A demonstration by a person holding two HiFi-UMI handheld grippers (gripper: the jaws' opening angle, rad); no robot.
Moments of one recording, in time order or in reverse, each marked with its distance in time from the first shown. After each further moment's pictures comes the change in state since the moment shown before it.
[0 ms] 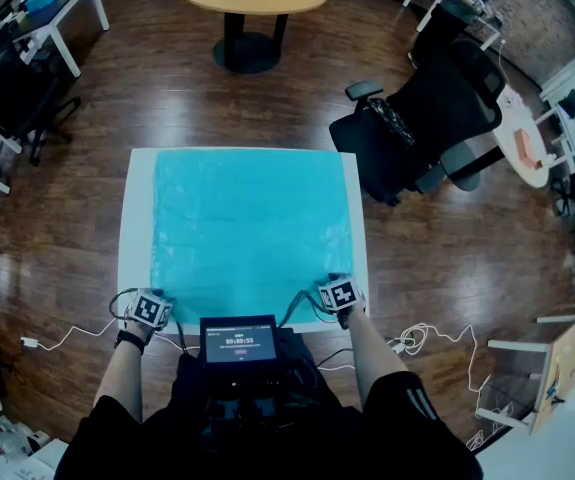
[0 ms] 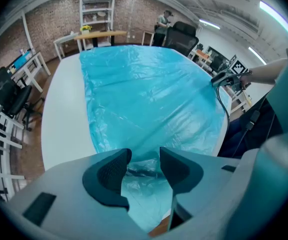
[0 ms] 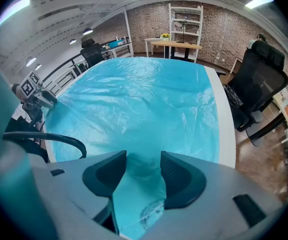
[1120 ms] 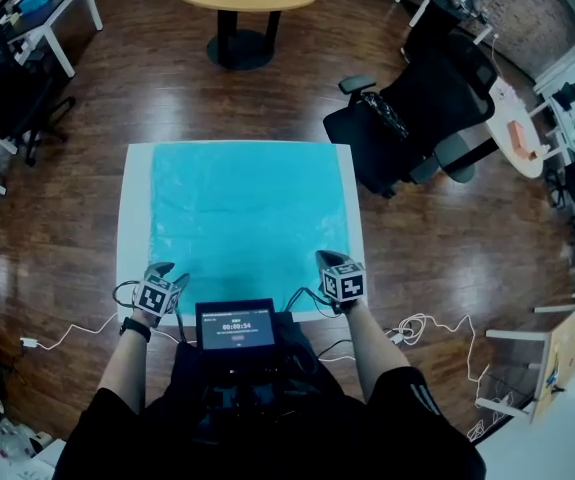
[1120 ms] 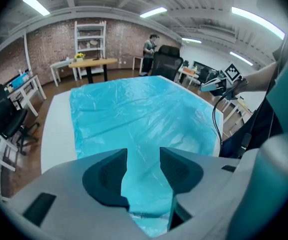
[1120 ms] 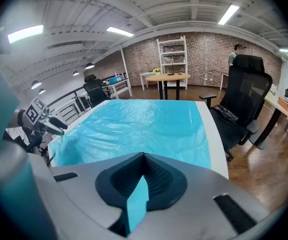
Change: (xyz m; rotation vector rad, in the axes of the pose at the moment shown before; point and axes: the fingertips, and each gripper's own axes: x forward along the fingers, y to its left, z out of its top) left arm -0.035 -0.036 0.088 0.126 -0.279 -0.052; right arm -0.067 0.015 0.078 0.096 -0.377 0.021
